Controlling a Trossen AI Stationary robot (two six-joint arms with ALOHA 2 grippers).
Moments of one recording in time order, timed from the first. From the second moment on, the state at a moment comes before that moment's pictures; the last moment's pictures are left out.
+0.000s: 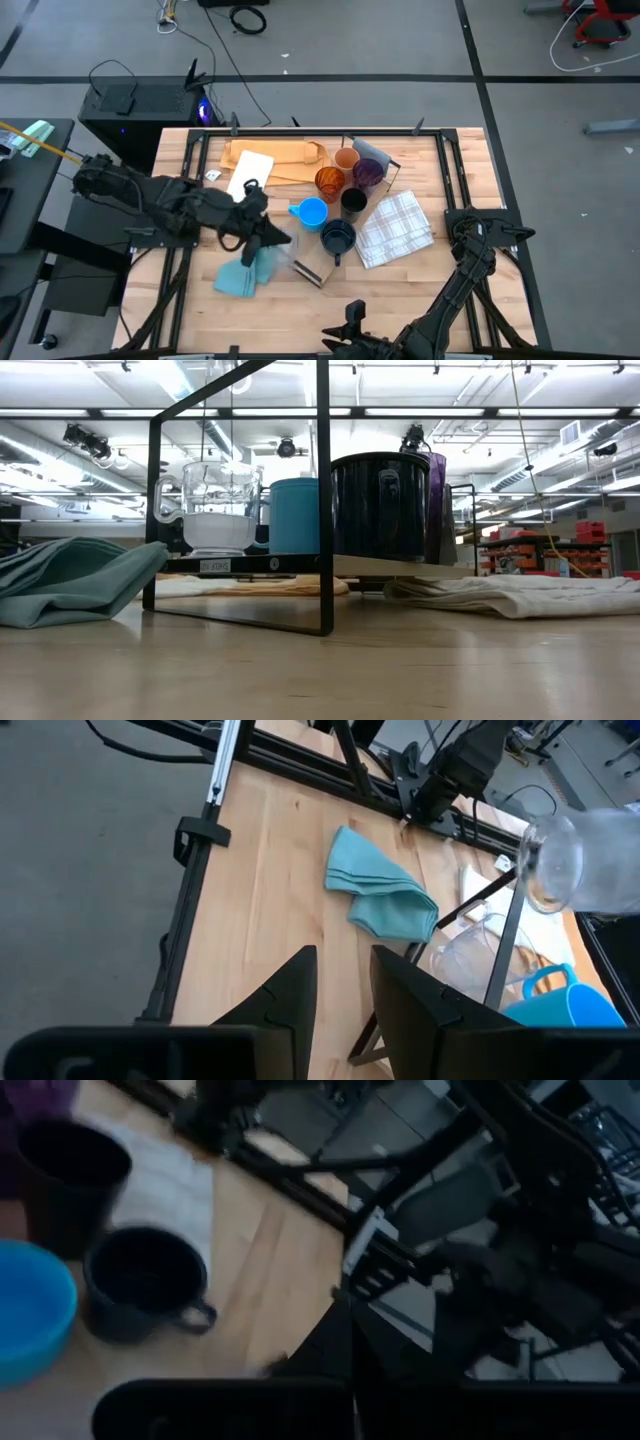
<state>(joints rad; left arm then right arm) -0.35 1.20 1.26 -0.43 -0.14 -0.77 0.85 2.30 2.36 -1.05 0.86 0.39</state>
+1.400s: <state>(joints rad) -0.34 1.24 1.42 -0.17 -0.15 -0.38 0.86 2.23 2.36 -1.24 0.92 0.49</state>
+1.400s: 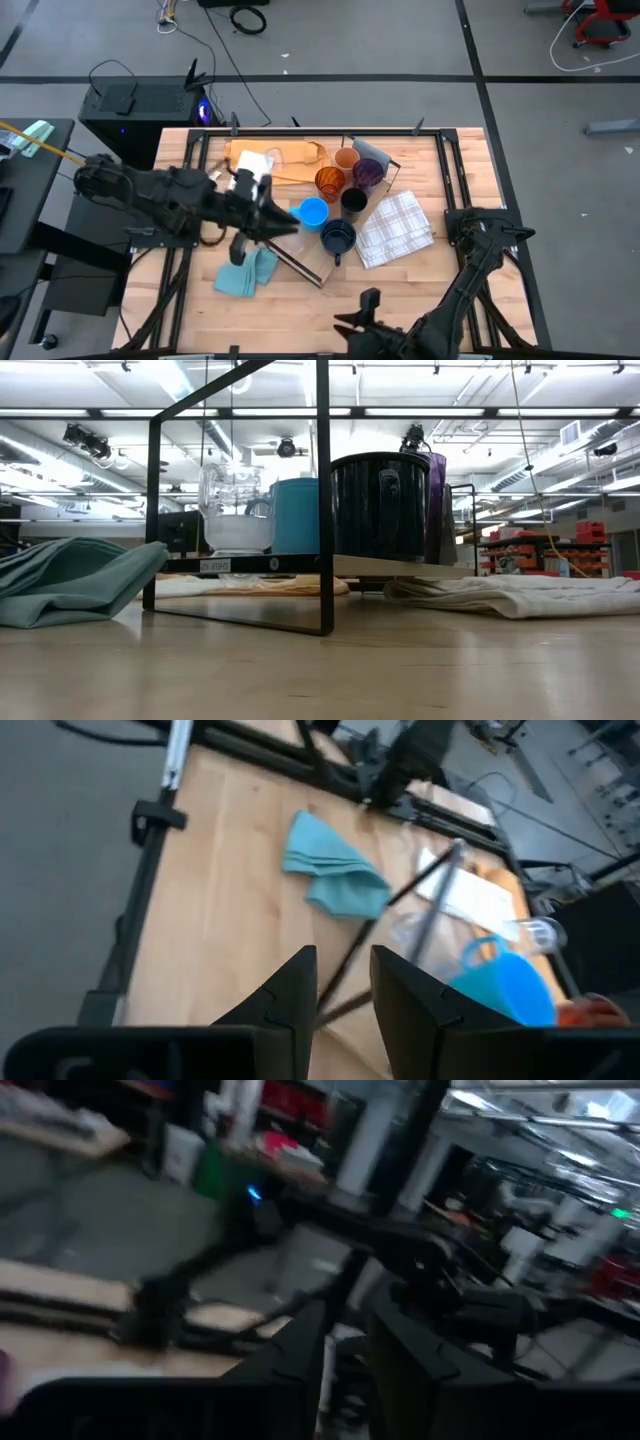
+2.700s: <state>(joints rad) -0.54 1.26 1.51 -0.66 -0.49 -0.31 0.49 1.92 2.36 -1.12 0.65 0.27</state>
